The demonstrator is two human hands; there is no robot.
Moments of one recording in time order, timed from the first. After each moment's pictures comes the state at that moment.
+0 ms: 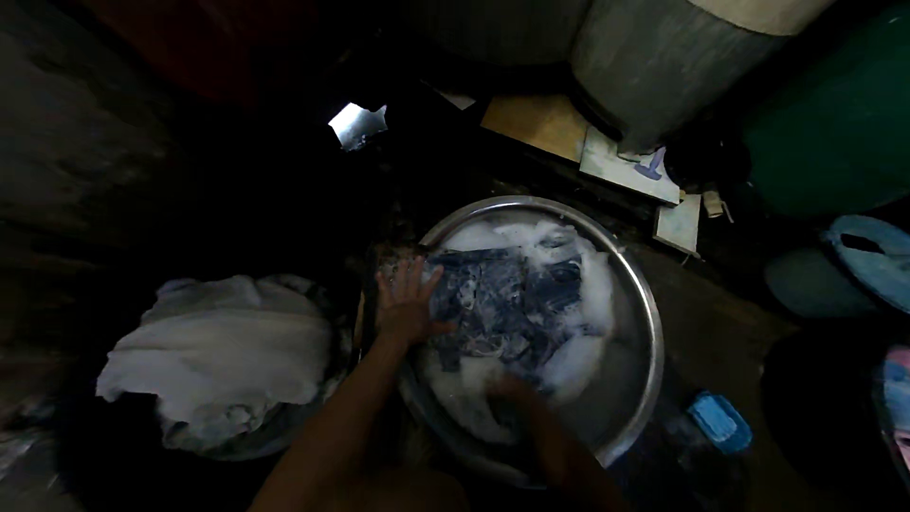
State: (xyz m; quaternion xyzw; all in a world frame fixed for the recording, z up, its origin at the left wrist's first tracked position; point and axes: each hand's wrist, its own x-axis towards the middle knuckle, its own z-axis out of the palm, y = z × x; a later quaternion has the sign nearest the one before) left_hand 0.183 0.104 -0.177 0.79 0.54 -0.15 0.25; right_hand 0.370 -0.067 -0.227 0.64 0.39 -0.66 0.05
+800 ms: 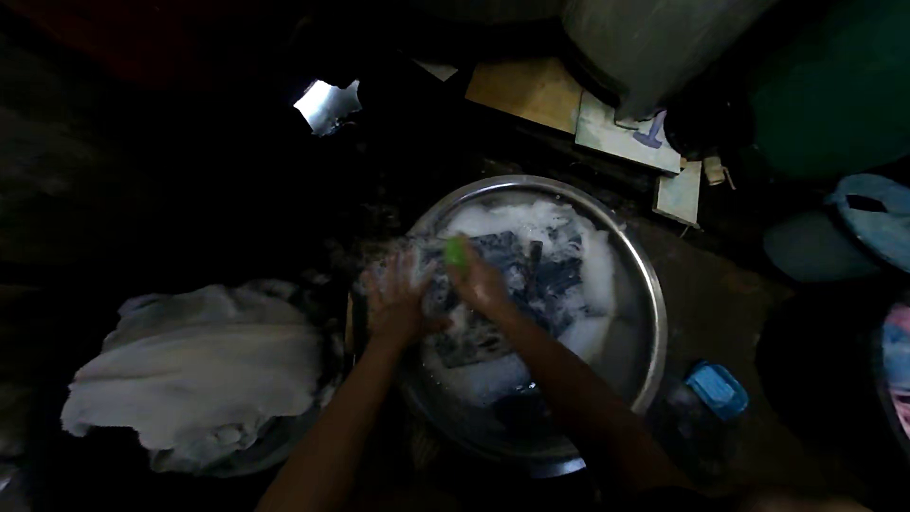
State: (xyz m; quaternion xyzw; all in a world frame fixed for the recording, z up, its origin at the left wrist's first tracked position) left_hand 0.180 0.104 -0.178 0.79 0.53 -0.15 0.27; right_hand 0.358 0.089 -0.179 0.76 0.53 -0.36 -0.12
